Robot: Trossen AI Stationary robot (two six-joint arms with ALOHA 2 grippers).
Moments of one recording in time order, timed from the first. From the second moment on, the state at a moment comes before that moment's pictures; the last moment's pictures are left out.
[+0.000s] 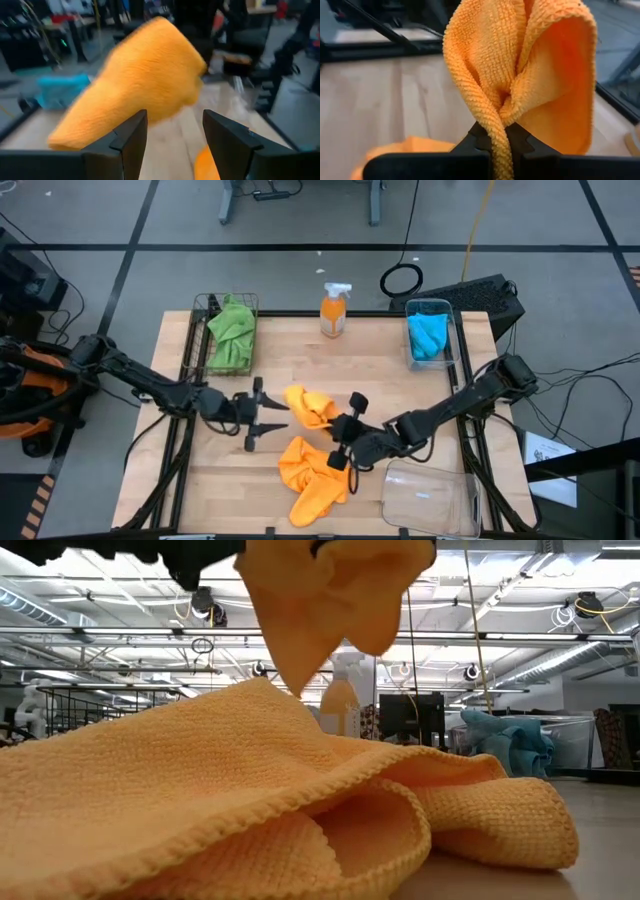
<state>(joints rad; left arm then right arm) -0.36 1.06 0.48 0.49 -0.28 0.04 0.45 1.70 1.23 -0.09 0.76 0.33</state>
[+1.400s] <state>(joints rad) -0.45 1.59 0.69 0.91 -0.35 0.43 0.46 1.70 1.23 0.04 0.52 0.11</state>
